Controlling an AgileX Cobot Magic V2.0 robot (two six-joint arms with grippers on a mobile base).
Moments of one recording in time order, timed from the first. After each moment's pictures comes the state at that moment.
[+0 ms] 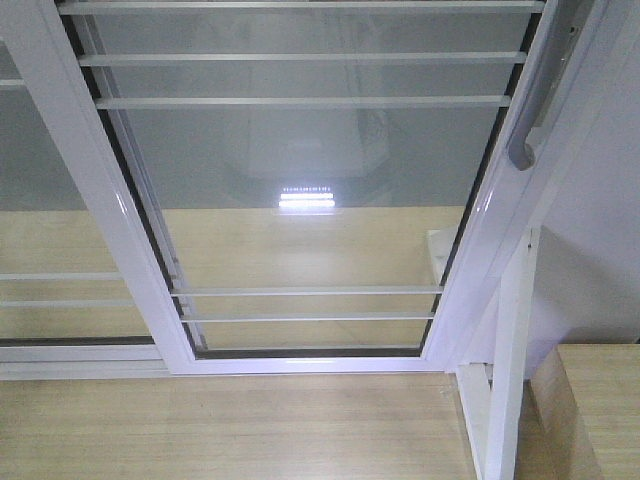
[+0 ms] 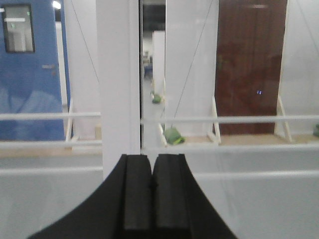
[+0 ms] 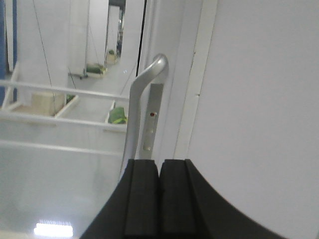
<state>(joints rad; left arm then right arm) -0.05 0.29 -0.36 0.12 0.06 -0.13 -0.03 0.32 -0.39 -0.12 0.15 -0.08</state>
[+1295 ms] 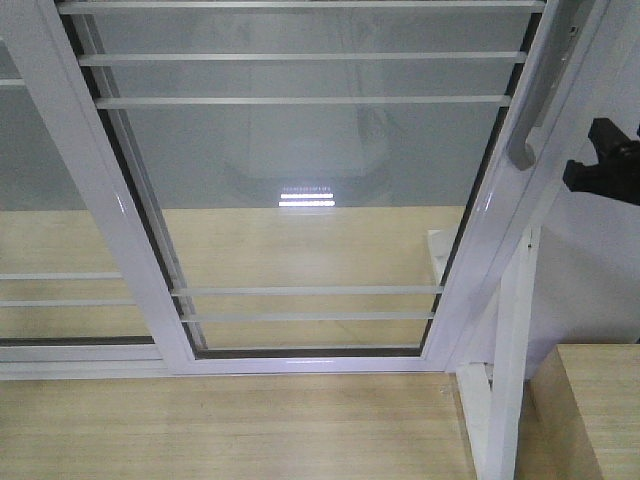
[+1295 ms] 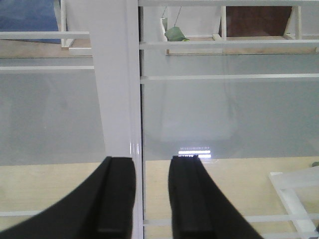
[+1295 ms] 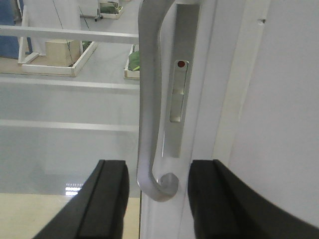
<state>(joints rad) -0.05 0.61 -0.36 0.12 0.09 -0.13 -0.03 1.23 -0.55 -0.08 -0.42 0.00</state>
